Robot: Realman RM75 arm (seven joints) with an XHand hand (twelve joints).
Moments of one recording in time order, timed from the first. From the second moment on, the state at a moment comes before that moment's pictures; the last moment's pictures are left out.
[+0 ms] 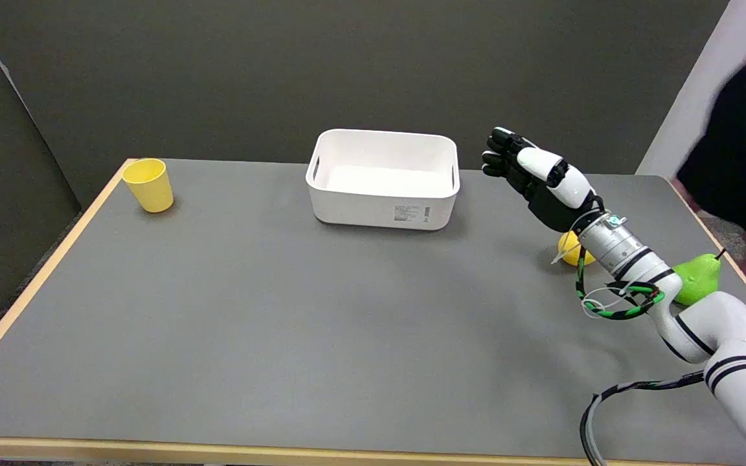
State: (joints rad) arm 0.12 -1.06 -1.26 0.95 2.58 -0.87 -0.58
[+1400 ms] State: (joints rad) arm -0.03 -1.00 -1.04 1.20 2.58 -0.47 -1.40
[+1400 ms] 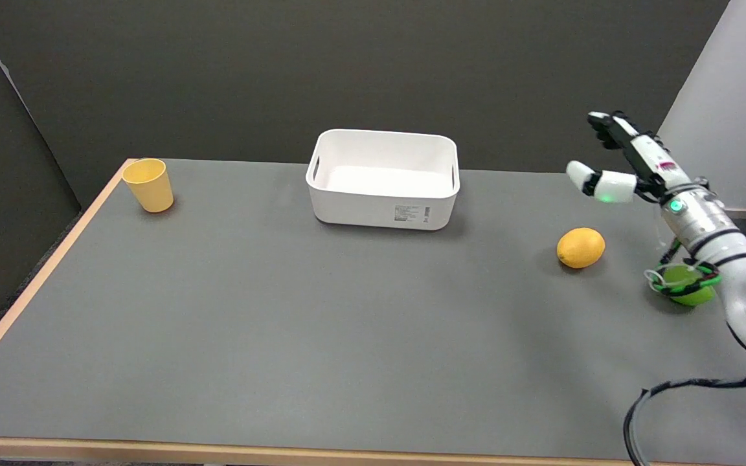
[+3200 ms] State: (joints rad) arm -0.21 -0.94 -1.12 1.07 2.58 -0.44 -1.37
